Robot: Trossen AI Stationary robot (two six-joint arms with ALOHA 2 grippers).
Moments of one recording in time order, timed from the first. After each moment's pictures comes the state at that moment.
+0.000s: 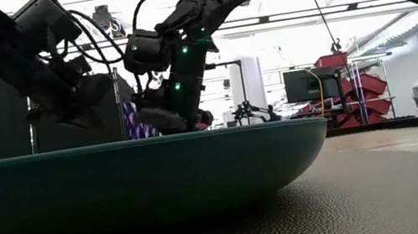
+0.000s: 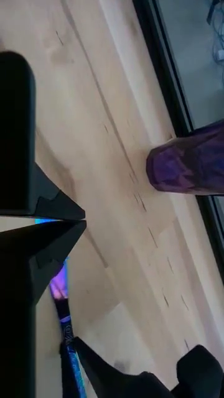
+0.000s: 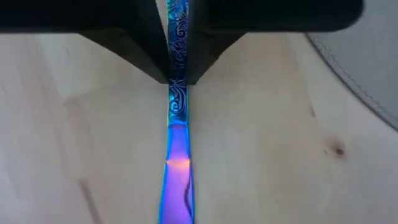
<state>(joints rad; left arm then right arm) 0.09 1.09 0.42 -0.19 -0.70 -0.70 -0.17 2.46 2.04 -0.86 0.10 0.14</state>
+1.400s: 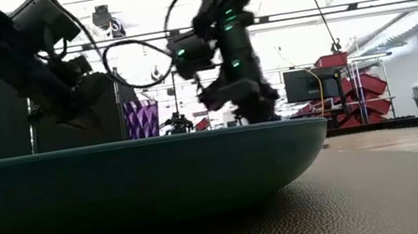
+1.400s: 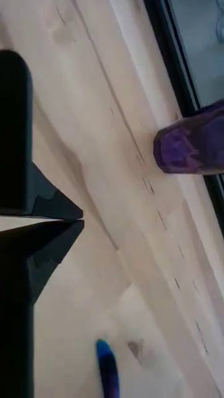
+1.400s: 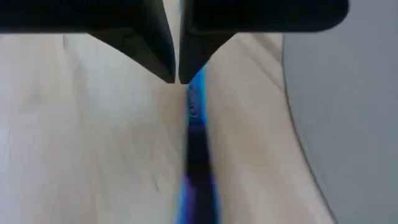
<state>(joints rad) 0.06 1.09 0.42 -0.20 -0.65 -0.70 -0.18 2.14 1.62 -1.16 -0.01 0.29</state>
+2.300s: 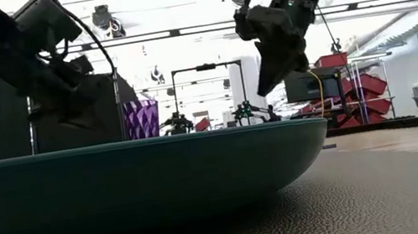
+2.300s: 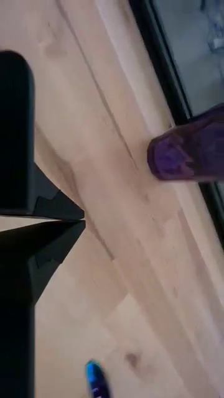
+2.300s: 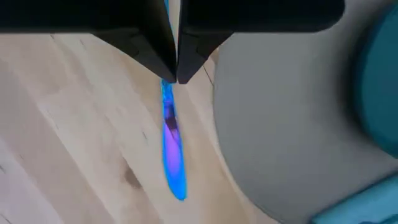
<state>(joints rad) 0.11 1.09 0.42 -0.14 -0.67 -0.65 -0.12 1.56 1.03 -0.46 0.02 0.35</state>
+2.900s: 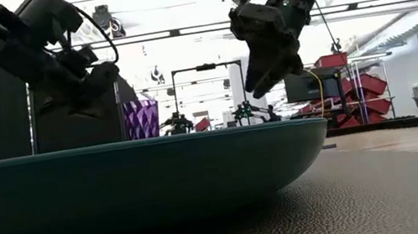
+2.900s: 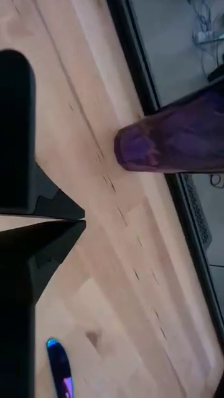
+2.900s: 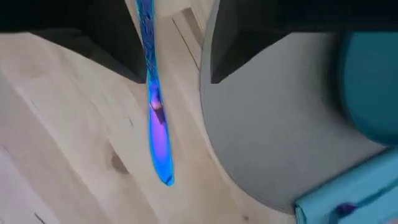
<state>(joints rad) 0.13 1.09 0.42 -0.03 -0.66 -0.57 -0.10 1.58 1.03 -0.37 0.00 0.34</state>
